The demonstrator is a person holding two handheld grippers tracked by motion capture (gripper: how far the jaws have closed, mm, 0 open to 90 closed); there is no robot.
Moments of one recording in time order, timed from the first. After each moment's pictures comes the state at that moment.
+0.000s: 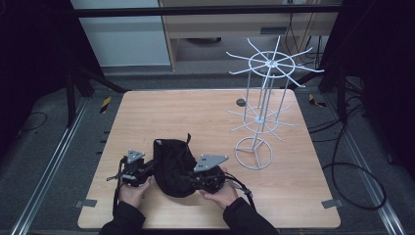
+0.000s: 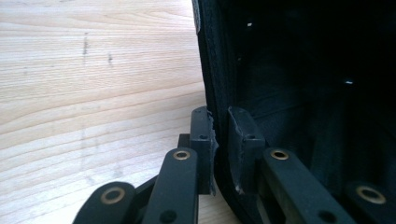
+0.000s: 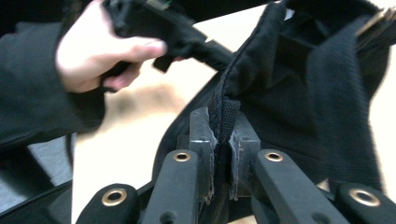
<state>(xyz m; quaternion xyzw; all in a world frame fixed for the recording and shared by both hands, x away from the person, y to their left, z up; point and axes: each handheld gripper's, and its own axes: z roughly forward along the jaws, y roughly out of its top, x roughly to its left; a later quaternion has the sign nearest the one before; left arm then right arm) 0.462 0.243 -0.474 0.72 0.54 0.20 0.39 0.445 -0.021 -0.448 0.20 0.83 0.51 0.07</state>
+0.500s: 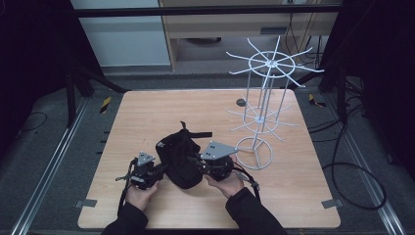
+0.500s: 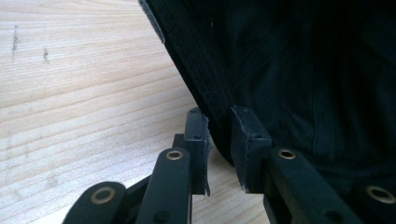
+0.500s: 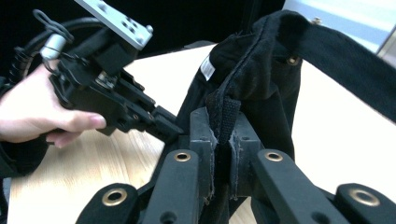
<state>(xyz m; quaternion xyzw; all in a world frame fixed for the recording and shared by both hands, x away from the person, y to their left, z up) 0.460 0.221 -0.482 0.75 0.50 0.17 0.38 0.453 -0.036 -0.406 0.21 0.81 0.52 0.18</state>
